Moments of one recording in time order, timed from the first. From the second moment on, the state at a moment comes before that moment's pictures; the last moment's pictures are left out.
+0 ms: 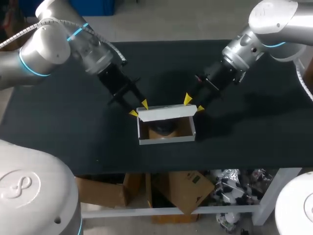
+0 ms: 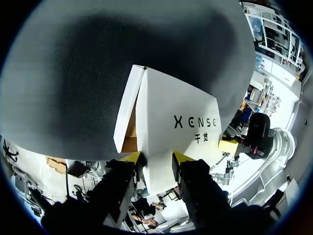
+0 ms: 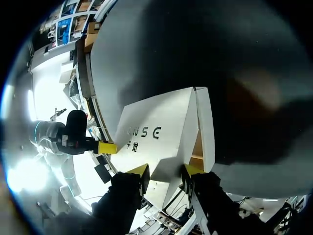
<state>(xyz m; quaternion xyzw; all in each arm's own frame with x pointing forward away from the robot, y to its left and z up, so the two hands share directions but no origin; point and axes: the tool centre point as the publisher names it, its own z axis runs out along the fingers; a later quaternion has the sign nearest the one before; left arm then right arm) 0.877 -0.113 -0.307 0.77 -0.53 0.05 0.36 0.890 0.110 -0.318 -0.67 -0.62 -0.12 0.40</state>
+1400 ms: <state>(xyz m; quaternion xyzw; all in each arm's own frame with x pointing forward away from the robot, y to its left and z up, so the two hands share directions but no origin) 0.883 -0.116 -0.304 0.76 -0.52 0.06 0.38 0.894 0.116 -0.317 -0.67 -0.61 -0.11 0.40</state>
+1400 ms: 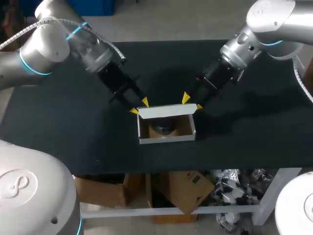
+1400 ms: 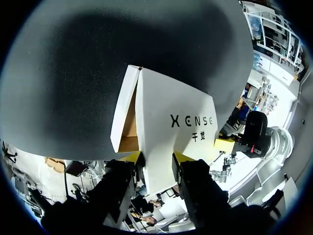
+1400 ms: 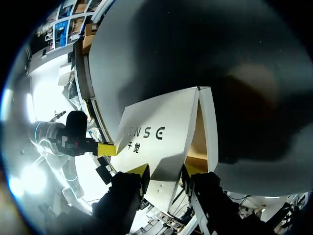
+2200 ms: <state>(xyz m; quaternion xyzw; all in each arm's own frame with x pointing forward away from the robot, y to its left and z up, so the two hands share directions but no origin) 0.881 -0.118 -0.309 0.76 -0.53 0.06 0.39 0.893 0.117 -0.319 -0.68 -0.61 -0.11 0.40</state>
